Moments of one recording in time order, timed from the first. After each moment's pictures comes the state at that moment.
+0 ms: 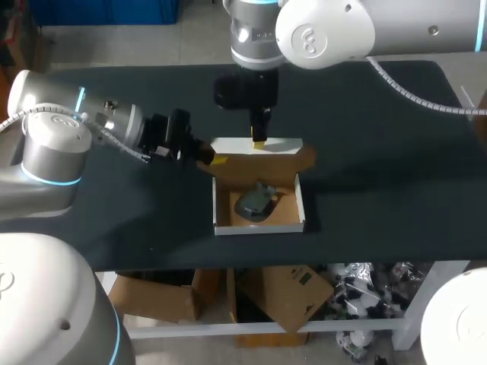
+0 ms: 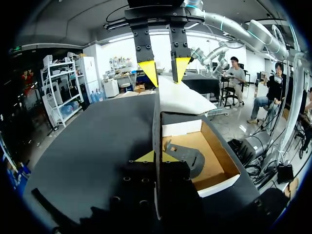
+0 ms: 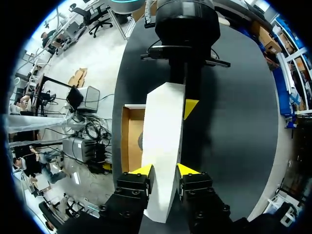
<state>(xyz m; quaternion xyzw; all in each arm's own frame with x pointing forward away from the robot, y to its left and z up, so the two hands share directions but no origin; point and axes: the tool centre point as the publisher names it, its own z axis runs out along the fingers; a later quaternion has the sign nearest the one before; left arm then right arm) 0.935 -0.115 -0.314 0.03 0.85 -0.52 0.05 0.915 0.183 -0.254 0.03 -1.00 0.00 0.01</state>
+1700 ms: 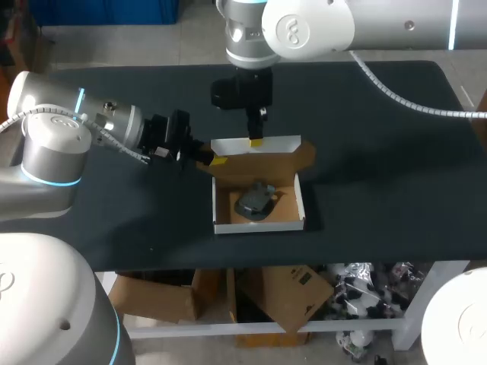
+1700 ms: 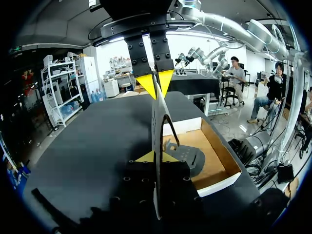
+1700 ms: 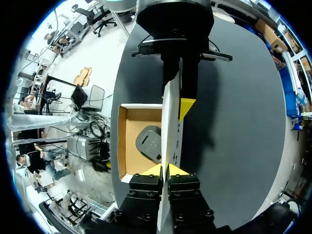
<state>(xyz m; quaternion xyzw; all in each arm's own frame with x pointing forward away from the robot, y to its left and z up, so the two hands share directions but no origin) 0.935 -0.114 -0.316 0.03 0.85 -0.53 0.05 0.927 0.188 -0.271 0.04 -1.00 0.00 0.04</state>
